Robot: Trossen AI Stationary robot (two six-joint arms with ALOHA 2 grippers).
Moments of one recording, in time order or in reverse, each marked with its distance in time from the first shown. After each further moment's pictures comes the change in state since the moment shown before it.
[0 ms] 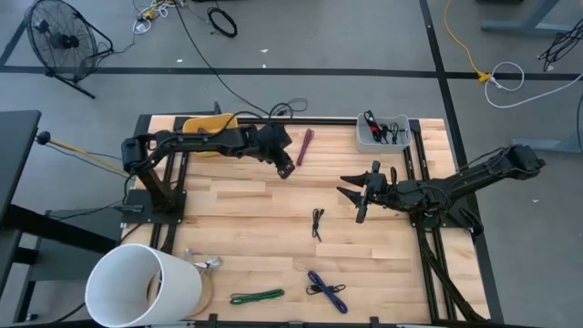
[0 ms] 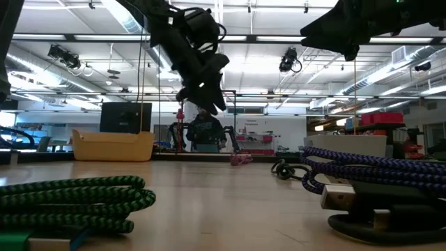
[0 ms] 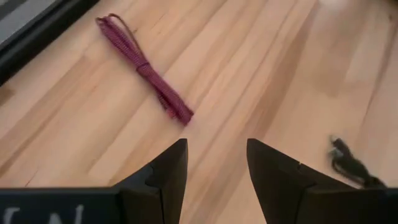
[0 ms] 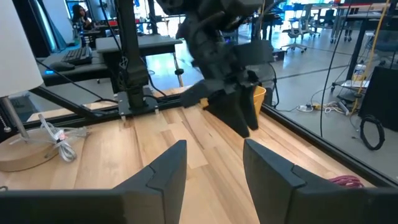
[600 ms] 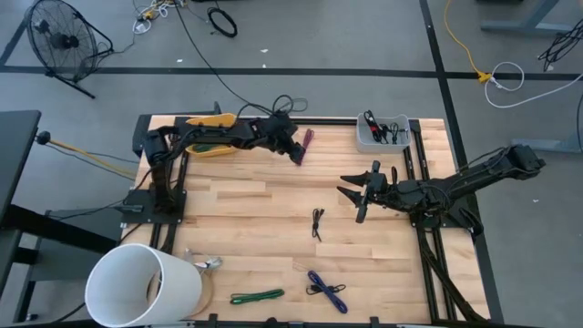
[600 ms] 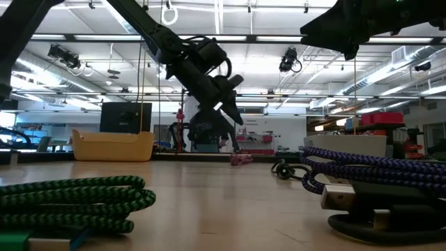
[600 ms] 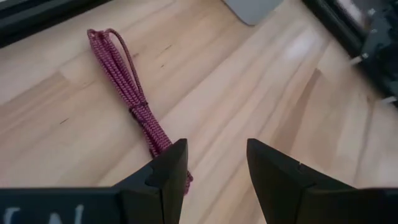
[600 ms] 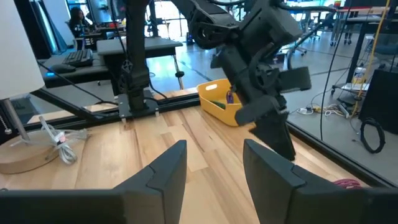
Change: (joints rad) left arm 0.117 0.193 0.031 0.284 0.160 -0.173; right arm 0.000 0.000 0.000 0.014 0.000 -0.012
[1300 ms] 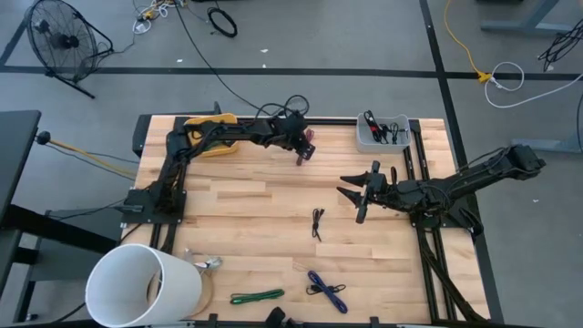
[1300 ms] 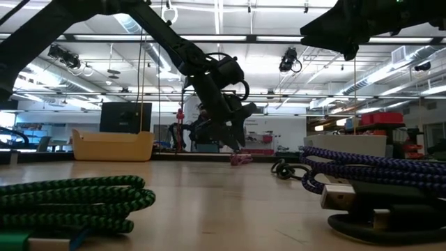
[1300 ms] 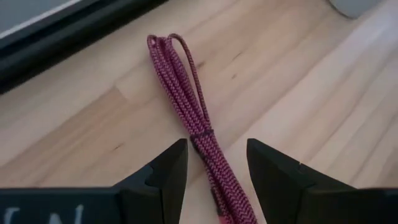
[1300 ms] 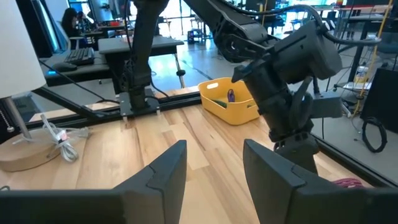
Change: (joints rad) left arm -0.006 0.223 0.256 -0.198 -0.211 0.024; right arm -0.002 0.000 0.000 -0.007 -0.009 0.004
